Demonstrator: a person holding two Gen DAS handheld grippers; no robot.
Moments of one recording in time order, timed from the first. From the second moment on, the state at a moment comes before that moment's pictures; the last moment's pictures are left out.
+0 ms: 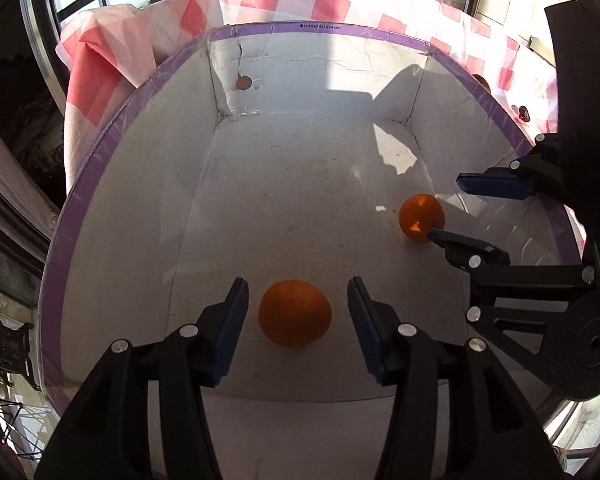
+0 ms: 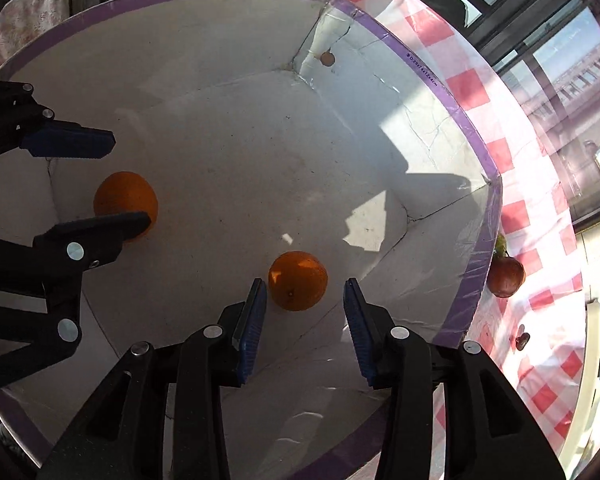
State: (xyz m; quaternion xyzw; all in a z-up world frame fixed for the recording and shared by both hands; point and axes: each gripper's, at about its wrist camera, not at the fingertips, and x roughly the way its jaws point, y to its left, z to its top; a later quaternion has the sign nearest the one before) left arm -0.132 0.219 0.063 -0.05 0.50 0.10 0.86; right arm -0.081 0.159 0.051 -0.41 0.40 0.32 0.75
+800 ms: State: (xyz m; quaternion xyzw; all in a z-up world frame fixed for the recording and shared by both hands) left arm -0.166 0.195 0.133 -0.03 0.34 0.17 0.92; right arm -0.091 0.074 0.099 -0.18 0.23 0.35 0.89
